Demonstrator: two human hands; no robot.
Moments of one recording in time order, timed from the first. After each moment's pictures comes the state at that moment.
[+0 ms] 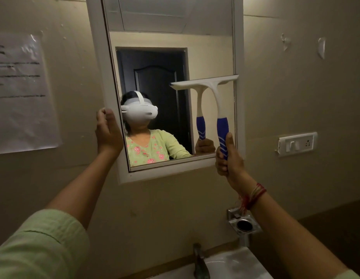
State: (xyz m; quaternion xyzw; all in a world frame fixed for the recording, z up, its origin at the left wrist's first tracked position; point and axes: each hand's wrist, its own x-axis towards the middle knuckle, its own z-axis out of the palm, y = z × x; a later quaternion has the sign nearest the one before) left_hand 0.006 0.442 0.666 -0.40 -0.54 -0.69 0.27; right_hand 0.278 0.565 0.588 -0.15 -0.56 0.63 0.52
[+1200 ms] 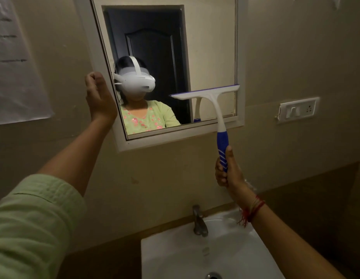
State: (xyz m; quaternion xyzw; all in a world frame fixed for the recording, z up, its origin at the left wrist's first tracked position) left_hand 0.006 0.444 0.668 -0.40 -0.54 -0.71 0.23; right_hand 0.289 0.536 0.478 -0.21 -0.55 0.65 0.47
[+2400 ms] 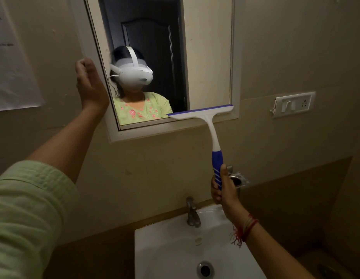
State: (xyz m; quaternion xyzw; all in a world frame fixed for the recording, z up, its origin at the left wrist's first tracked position) left_hand 0.019 0.438 0.671 -0.38 -0.53 -0.72 0.23; right_hand 0.301 0.512 0.424 -0.29 -0.51 0.67 0.44
